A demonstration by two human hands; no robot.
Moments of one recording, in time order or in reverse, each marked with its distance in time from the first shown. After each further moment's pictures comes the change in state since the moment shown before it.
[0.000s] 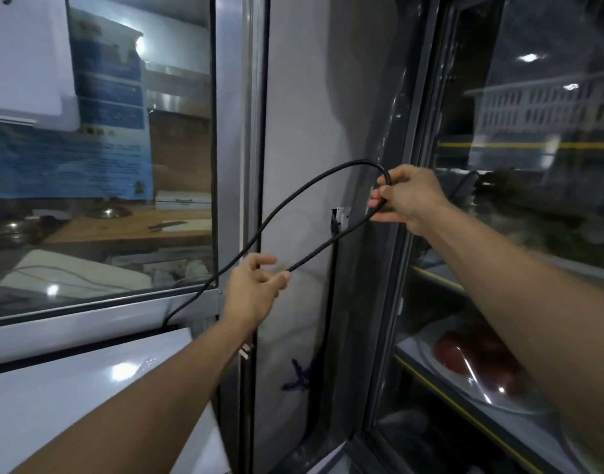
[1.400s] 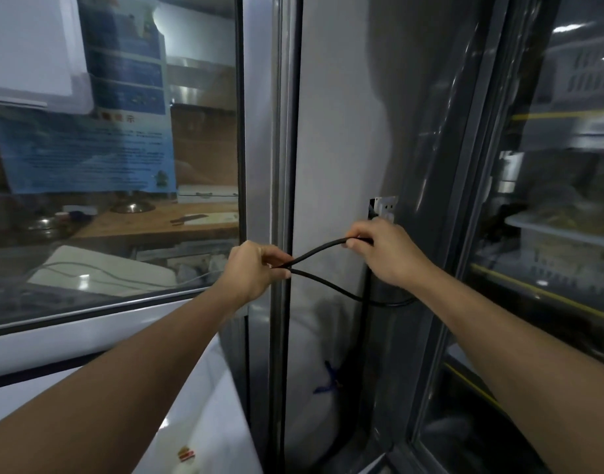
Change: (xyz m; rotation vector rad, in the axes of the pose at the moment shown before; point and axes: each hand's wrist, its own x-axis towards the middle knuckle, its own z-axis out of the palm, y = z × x) left_hand 0.077 -0.024 -0.058 0.498 -0.178 0.115; right_hand -0.015 0.074 0.085 -0.632 -0.274 -0.504
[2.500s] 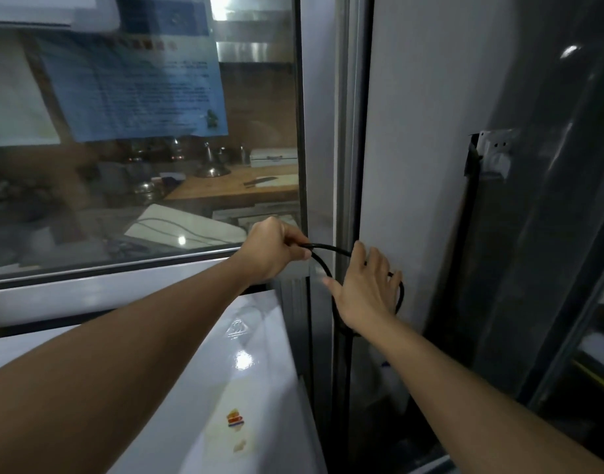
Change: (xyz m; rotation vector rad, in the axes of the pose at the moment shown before) left_hand 0.003 -0.075 -0.008 0.218 -0.016 -0.175; right_hand -0.019 0.009 0.209 -0.250 -0.145 0.198
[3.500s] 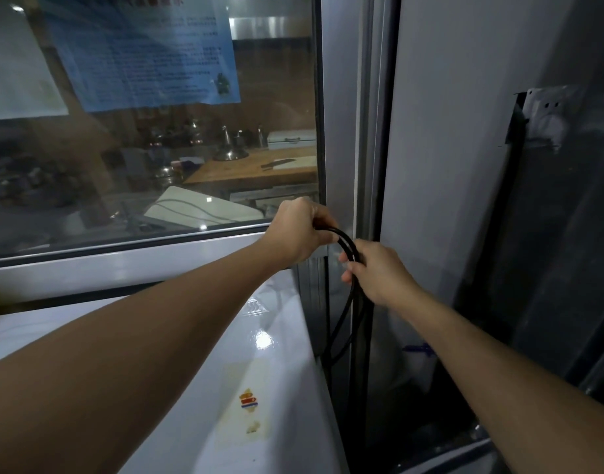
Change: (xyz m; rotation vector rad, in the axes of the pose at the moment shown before) left_hand -0.004 0.003 0.013 0.166 0.031 0.176; right_hand 0.013 0.009 0.010 0.732 -0.316 -0.057
